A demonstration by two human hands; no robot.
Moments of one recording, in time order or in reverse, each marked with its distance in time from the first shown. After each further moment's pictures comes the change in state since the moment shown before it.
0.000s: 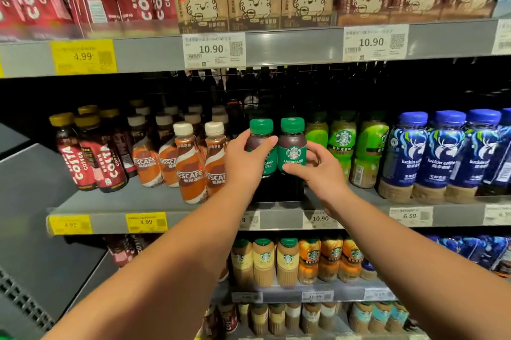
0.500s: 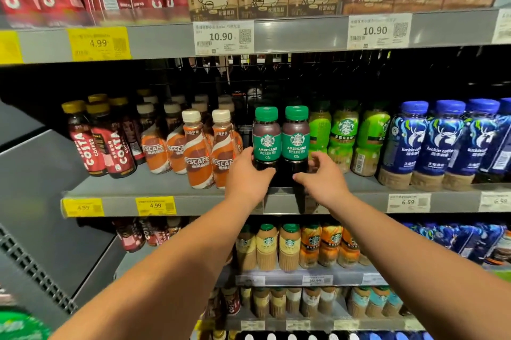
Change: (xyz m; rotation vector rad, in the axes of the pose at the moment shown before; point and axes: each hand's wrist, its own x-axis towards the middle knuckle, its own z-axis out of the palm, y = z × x) left_hand -0.039 -0.013 -0.017 0.427 -0.089 -0.082; right_hand -0.022 0.011 0.002 -0.454 0.039 0.083
